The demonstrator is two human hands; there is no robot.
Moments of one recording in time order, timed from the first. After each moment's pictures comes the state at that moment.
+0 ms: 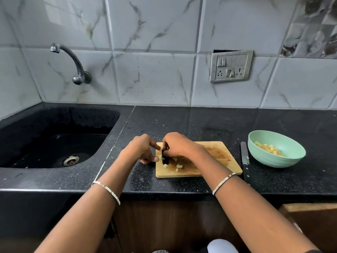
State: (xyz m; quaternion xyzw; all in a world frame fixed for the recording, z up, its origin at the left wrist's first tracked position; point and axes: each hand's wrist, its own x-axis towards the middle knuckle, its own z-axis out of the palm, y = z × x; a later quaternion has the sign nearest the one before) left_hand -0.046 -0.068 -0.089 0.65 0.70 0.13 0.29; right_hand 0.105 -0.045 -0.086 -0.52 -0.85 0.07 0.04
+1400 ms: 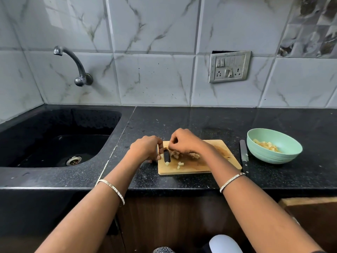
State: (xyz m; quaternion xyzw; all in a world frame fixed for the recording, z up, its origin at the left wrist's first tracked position) left_hand -0.034 -0.085 -0.083 0.71 0.69 0.06 0.14; right_hand 0.127 -0.055 -0.077 -0.54 -0.82 0.16 0.12
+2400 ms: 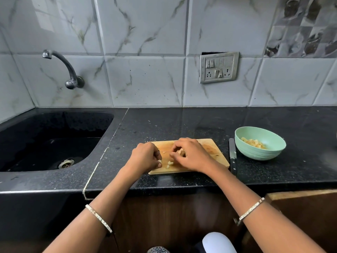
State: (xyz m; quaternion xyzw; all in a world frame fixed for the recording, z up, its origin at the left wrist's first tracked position) left_hand -0.004 -0.132 -0.089 0.73 0.66 0.17 0.12; right_hand 0.184 -0.098 -0.108 -0.45 -0.85 0.05 0.26
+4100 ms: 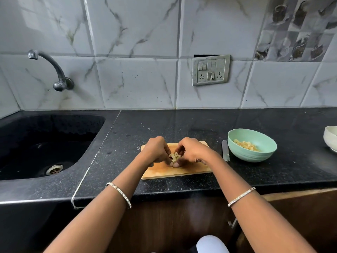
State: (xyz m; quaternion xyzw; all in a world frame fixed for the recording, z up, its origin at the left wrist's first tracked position) left_hand 0.040 -0.081 -0.076 0.72 0.64 0.12 0.23; right_hand 0.198 -0.074 -0.077 -0.60 -0.76 0.22 0.08
